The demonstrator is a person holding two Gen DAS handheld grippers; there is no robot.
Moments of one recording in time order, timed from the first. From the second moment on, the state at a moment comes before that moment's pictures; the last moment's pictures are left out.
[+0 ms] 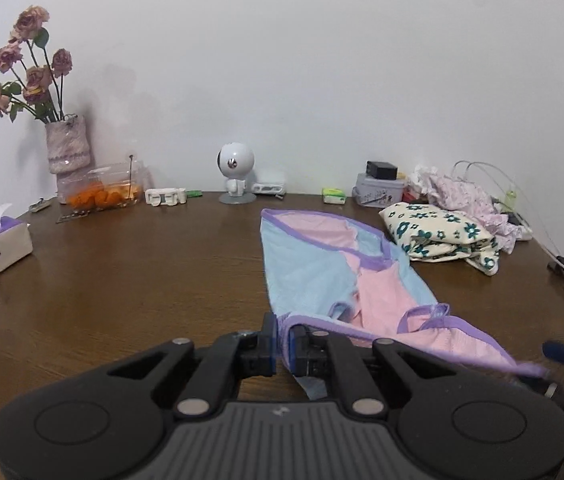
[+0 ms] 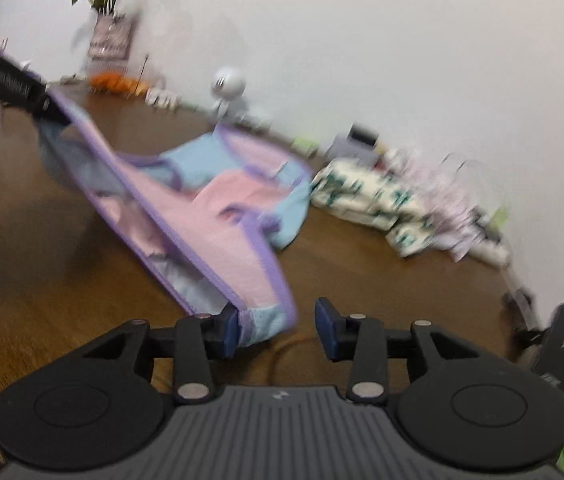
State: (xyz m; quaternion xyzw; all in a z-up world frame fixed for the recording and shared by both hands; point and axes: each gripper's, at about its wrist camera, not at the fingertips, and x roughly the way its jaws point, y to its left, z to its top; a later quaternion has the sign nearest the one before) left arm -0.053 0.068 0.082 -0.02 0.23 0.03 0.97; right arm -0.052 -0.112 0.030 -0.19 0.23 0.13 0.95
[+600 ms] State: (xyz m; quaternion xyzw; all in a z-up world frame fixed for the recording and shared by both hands) left arm -0.123 0.050 0.340 0.05 0.02 -0.11 0.99; right arm -0.149 -0.208 0.332 -0.14 -0.07 0.15 0.98
